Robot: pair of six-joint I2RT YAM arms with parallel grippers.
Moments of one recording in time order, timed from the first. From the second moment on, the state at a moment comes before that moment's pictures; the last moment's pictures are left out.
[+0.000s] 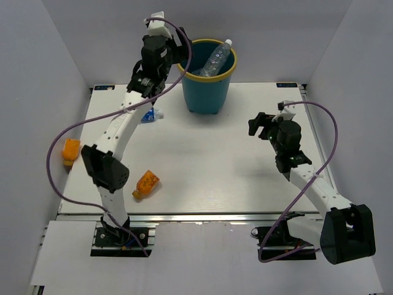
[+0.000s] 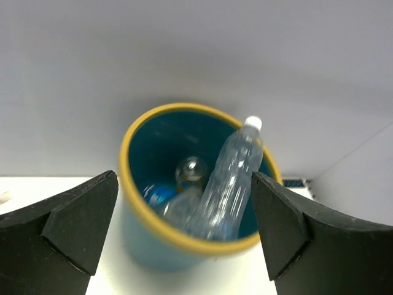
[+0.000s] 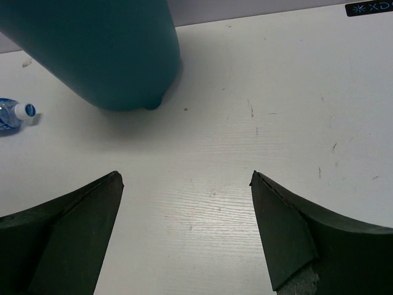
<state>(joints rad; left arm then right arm) -0.45 1.94 2.14 -0.17 -0.26 -0.32 0.26 1.13 0.66 0.29 0.05 0.25</state>
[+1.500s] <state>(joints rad) -0.46 1.15 0.73 -0.74 -0.10 -0.52 0.25 1.20 0.71 0.23 -0.01 0.25</state>
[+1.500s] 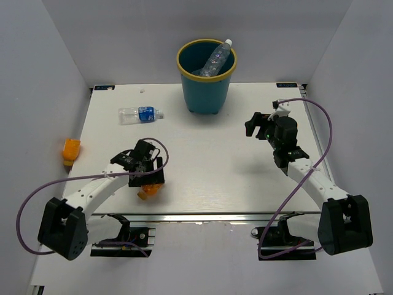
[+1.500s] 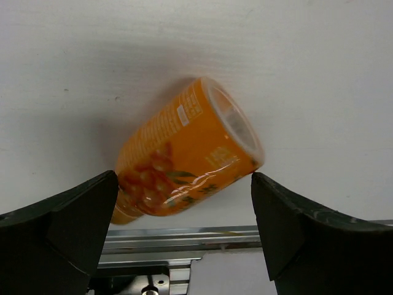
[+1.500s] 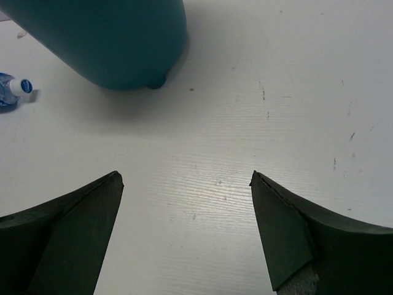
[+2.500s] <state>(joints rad) -0.46 1.31 1.19 -0.24 -0.06 -0.48 0.25 1.19 0.71 0.25 0.04 0.23</state>
